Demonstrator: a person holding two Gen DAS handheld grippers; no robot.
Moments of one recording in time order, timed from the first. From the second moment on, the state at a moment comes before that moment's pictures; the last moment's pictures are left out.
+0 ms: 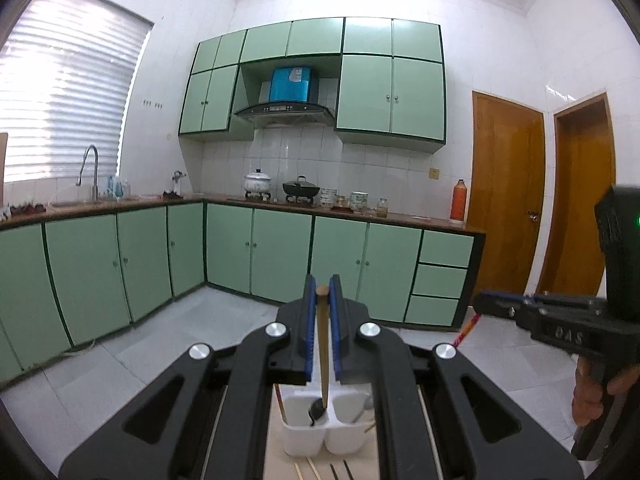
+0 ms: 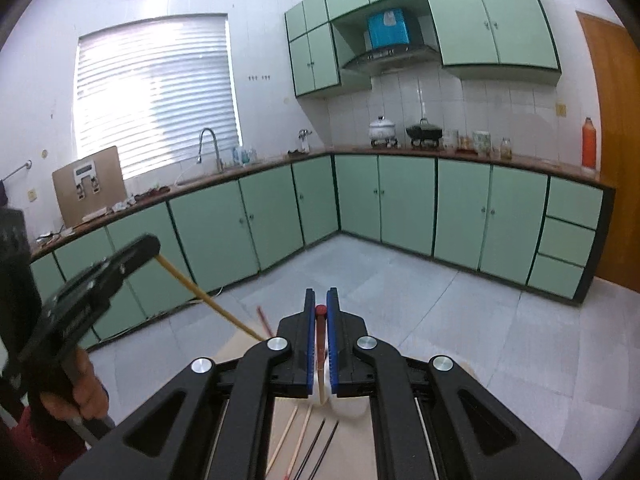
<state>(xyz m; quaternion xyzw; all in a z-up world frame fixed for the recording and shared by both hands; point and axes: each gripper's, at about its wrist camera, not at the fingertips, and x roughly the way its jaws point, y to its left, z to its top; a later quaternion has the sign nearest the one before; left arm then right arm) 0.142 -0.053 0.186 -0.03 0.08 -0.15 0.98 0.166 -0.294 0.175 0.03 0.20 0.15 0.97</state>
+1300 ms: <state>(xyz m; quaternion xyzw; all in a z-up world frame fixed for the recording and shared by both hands) 0.115 -0.032 0.053 -0.04 0.15 -0.09 0.98 0.109 -0.299 0.041 0.03 0.18 0.03 0.98</state>
